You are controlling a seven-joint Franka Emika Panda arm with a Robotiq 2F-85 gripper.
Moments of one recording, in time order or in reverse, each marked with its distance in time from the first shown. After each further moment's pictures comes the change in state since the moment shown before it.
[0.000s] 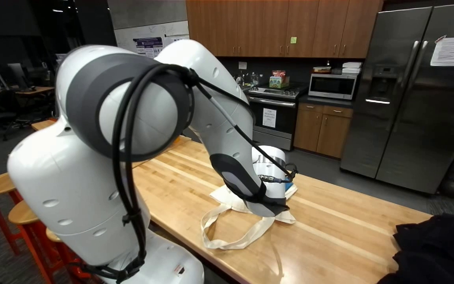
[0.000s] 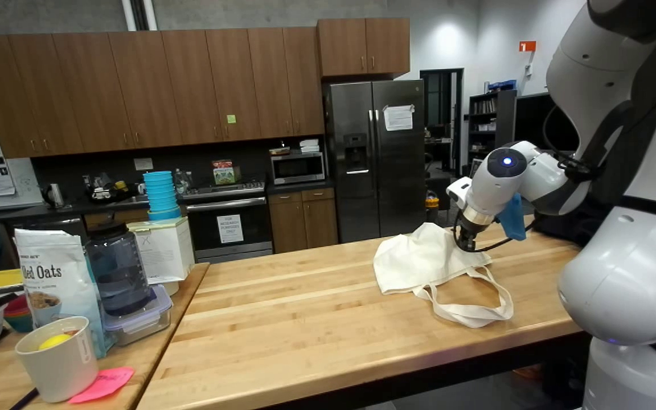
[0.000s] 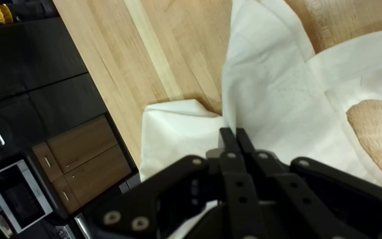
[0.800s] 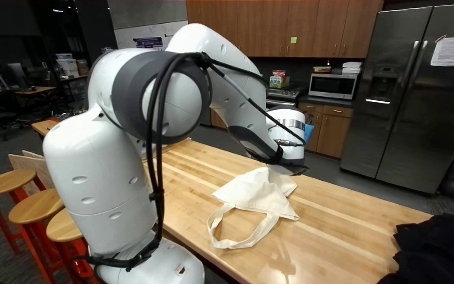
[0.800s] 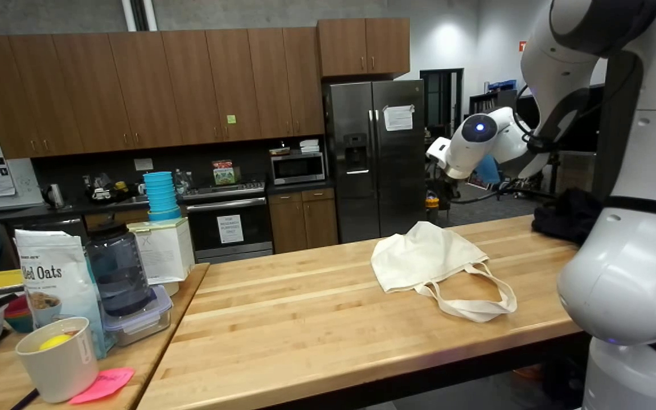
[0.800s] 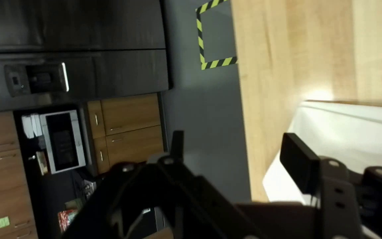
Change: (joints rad) arm 0.001 0.127 0.025 0.365 0.188 0.013 -0.417
